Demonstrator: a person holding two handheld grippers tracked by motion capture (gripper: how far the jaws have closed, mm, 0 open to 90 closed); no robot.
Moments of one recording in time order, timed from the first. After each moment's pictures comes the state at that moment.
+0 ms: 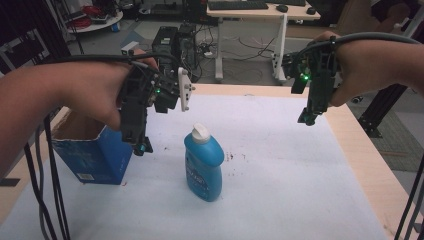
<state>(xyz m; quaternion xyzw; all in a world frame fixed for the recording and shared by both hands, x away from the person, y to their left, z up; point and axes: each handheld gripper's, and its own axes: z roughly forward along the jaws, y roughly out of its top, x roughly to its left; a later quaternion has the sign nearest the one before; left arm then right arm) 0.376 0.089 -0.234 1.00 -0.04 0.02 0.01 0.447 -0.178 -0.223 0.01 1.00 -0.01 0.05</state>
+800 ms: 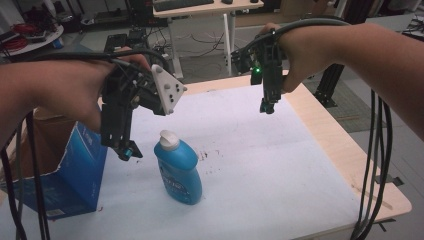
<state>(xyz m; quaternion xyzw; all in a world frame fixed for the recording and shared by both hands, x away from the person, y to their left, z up) 0.388 0.041 -0.222 0.98 -0.22 0.00 0.04 0.445 -0.174 -0.230 0.04 1.00 -0.02 0.05</state>
